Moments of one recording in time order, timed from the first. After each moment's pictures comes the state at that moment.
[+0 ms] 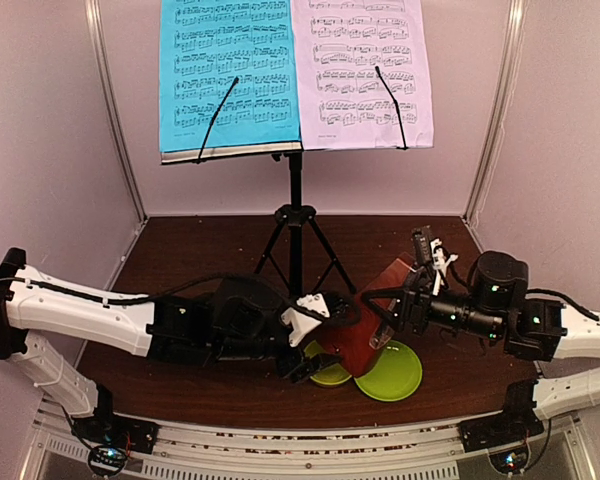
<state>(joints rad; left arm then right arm) -1.33 1.49 0.99 0.02 -0.14 0.11 1.06 0.85 0.60 0.11 0.04 0.47</state>
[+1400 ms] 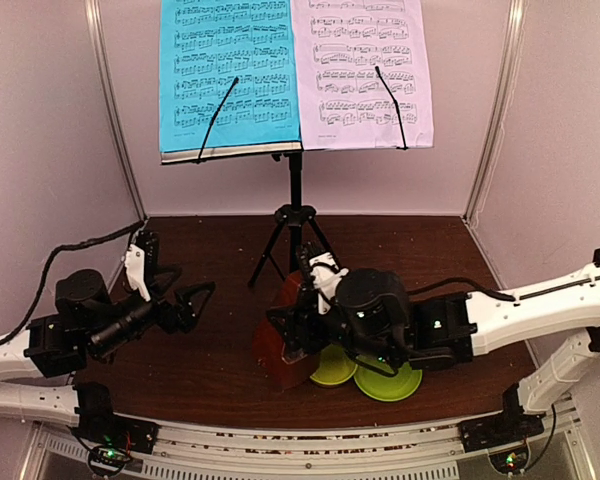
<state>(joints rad) -1.09 0.62 0.51 0.01 -0.43 -0.23 1.36 1.46 1.05 0.05 0.47 0.48</state>
